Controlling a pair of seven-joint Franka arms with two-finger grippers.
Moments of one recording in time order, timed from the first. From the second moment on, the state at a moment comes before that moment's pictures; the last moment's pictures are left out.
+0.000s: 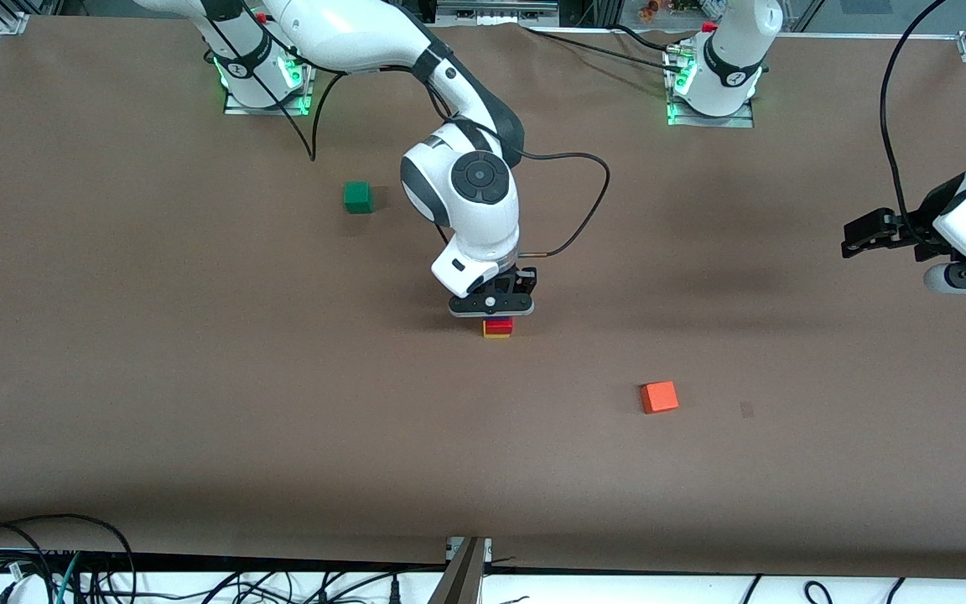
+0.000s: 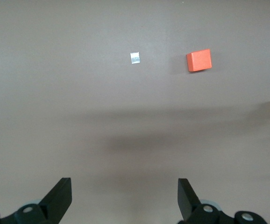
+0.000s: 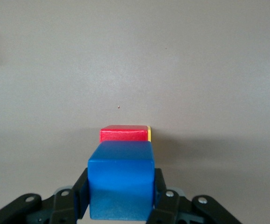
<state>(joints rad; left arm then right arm) 0.06 0.18 -0.08 -1.44 0.02 1.53 0.00 0.87 0.83 -0.14 -1.18 0.07 2.14 0.74</state>
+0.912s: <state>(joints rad) 0.05 0.18 -0.08 -1.44 0.02 1.53 0.00 0.87 0.84 -0.14 -1.18 0.06 2.15 0.74</state>
